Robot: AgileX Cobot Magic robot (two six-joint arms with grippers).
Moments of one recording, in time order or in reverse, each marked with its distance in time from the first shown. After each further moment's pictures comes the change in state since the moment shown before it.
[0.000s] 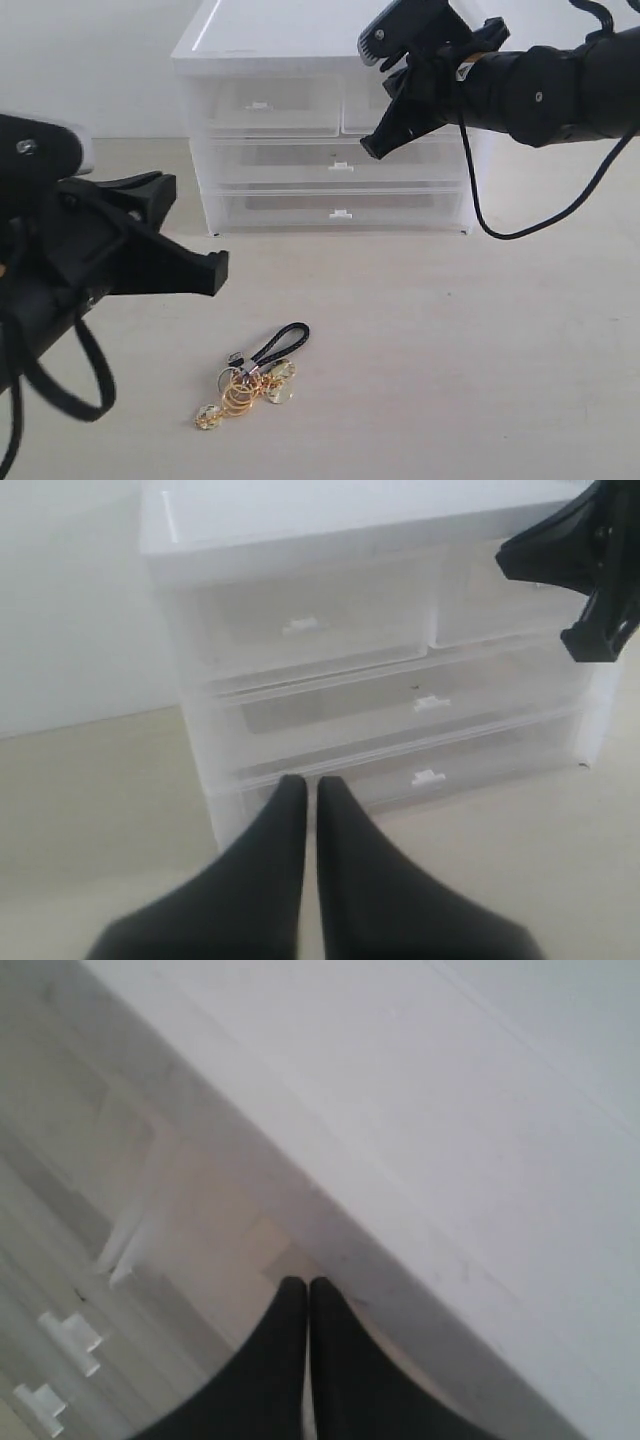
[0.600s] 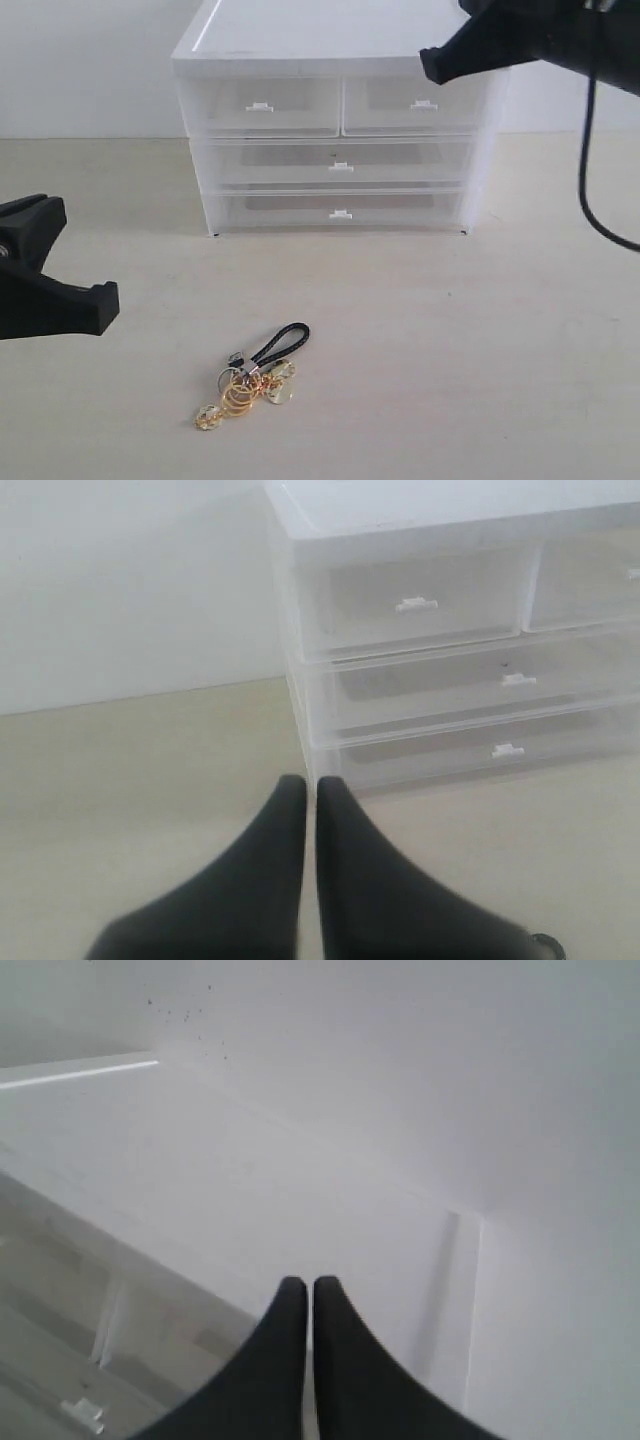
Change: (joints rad) left arm -0.212 -0.260 0.100 -0.360 -0.202 0.276; right arm -0.004 -0.420 0.259 0.028 -0.092 0.160
